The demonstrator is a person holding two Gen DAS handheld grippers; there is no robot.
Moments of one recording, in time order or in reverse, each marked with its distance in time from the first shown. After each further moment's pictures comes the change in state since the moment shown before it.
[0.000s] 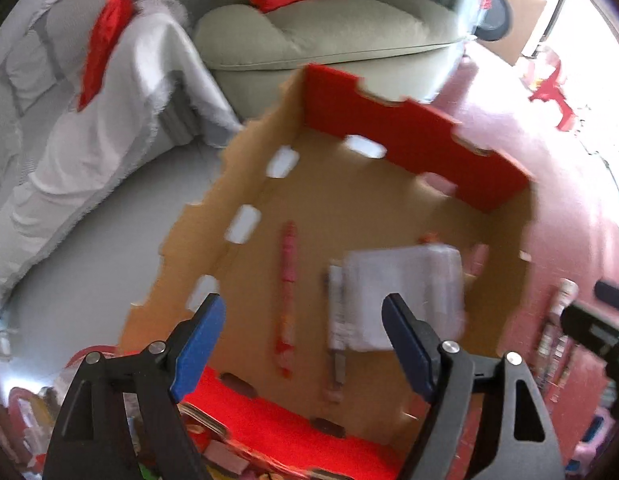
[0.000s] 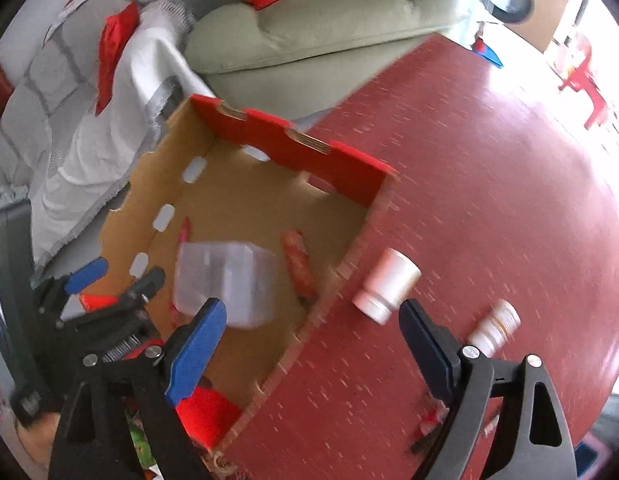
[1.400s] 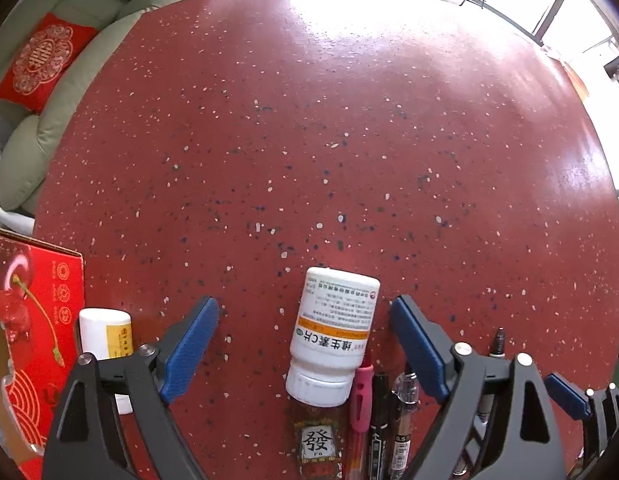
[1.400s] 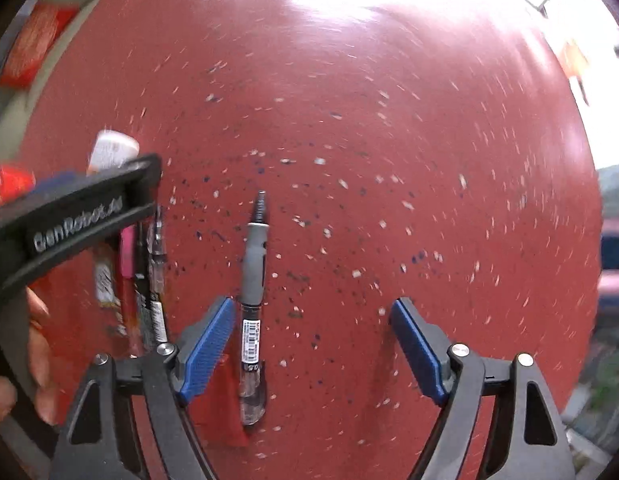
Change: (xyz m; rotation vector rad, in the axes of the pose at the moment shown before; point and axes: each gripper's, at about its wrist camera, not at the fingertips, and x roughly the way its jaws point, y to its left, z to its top) left arm 0.111 -0.343 -0.017 0.569 0.086 -0.116; right arm 0.069 -0.222 -0.130 0.516 0.148 -0.278
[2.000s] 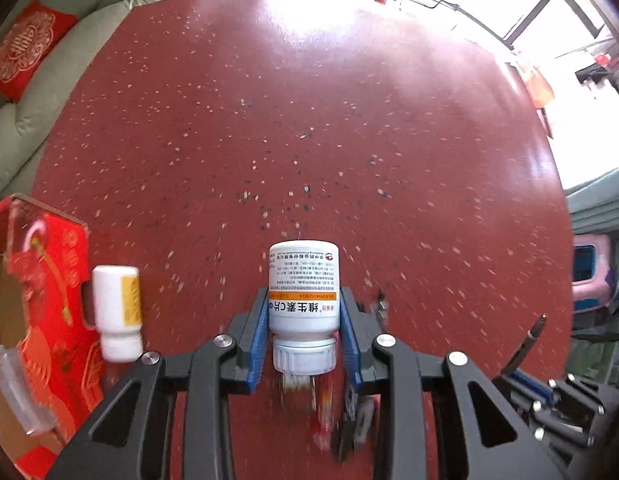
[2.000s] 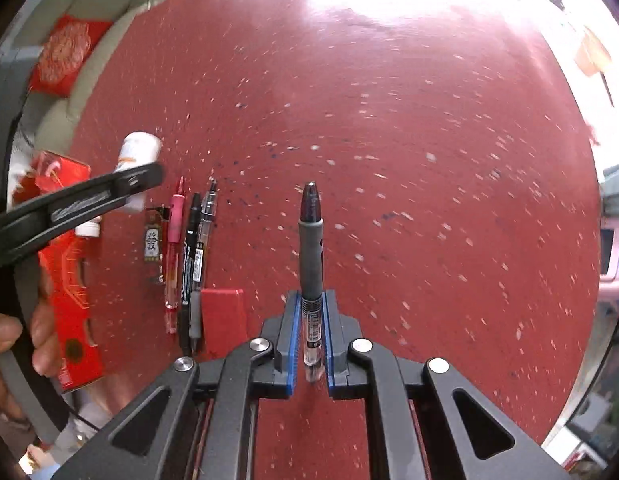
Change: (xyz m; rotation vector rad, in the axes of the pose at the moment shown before) left arm -0.052 0.011 -0.029 0.010 0.025 -0.152; right arm -0.050 -0.057 -0.039 0.100 -0.029 0.259
